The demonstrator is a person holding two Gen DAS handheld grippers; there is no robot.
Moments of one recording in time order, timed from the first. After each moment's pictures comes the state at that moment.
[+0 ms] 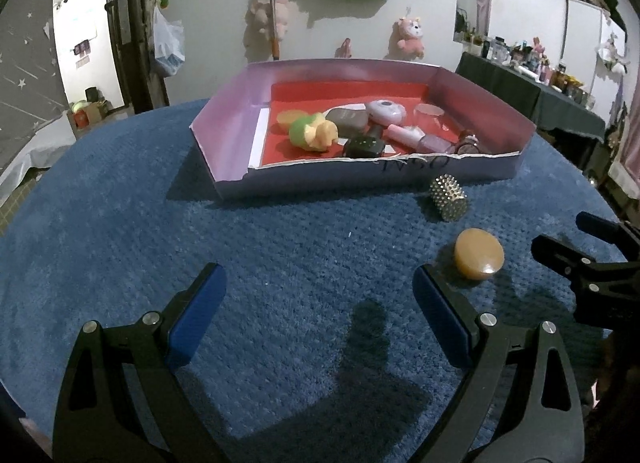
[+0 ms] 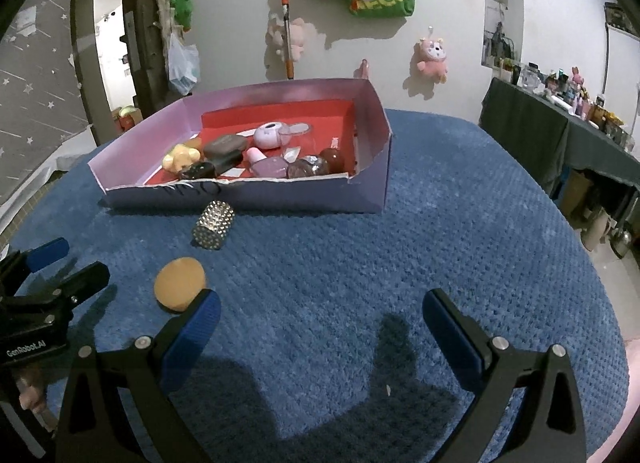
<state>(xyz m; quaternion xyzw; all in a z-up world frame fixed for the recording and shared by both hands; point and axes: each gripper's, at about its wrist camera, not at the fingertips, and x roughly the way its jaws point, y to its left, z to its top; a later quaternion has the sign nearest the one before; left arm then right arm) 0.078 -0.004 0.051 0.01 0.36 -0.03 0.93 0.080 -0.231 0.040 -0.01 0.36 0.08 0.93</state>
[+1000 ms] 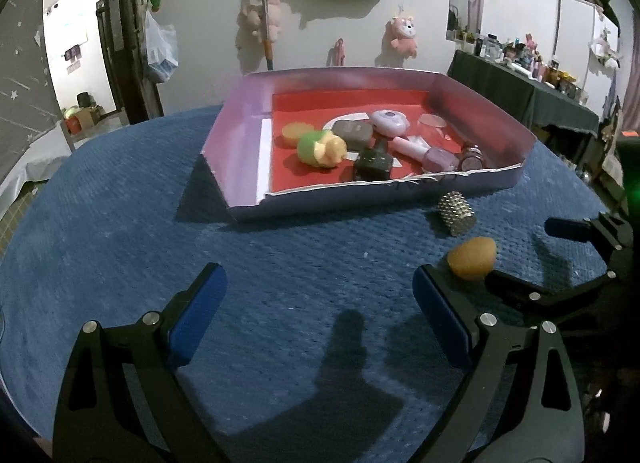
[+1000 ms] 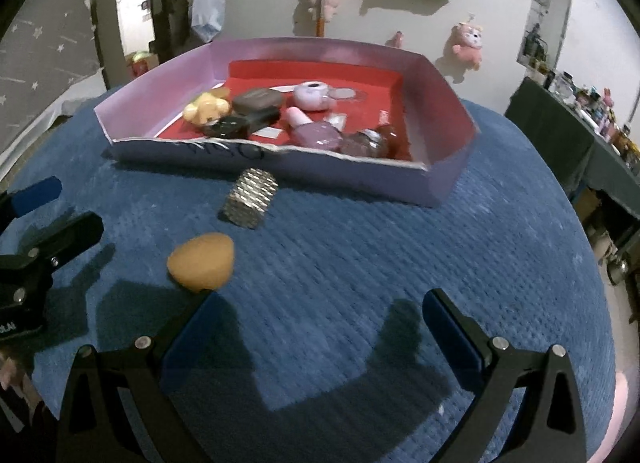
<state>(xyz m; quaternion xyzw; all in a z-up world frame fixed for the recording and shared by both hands) 0.089 0.016 0.066 0.02 0.36 -0.05 0.93 0.109 -0.176 0.035 -0.09 0.42 0.12 0.89</state>
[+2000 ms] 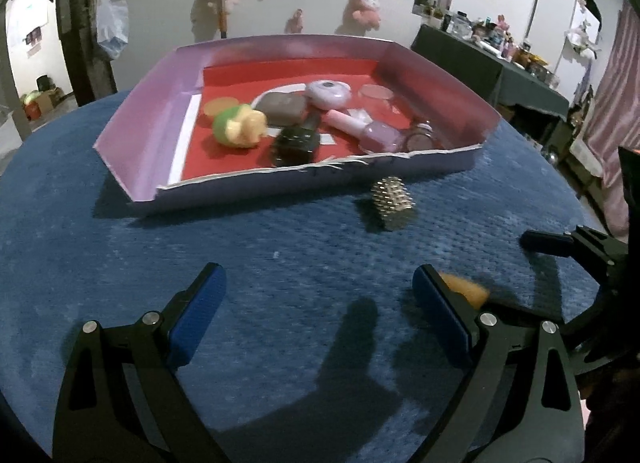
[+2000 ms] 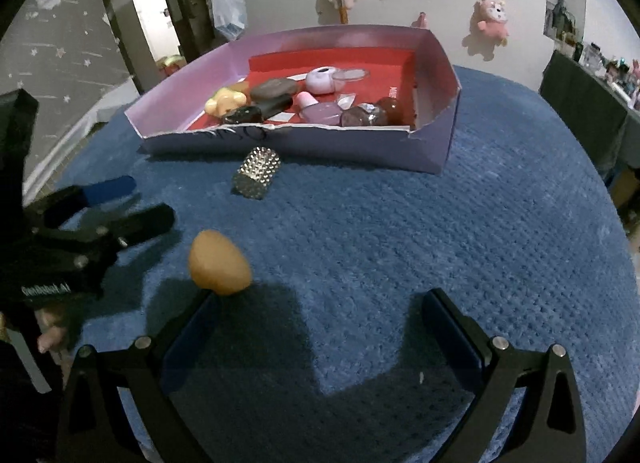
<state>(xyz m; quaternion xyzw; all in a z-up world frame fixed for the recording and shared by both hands) 0.113 -0.032 0.055 0.00 0.41 -0.12 0.90 0.095 -0.226 0.035 -0.02 0.45 0.19 0.87</state>
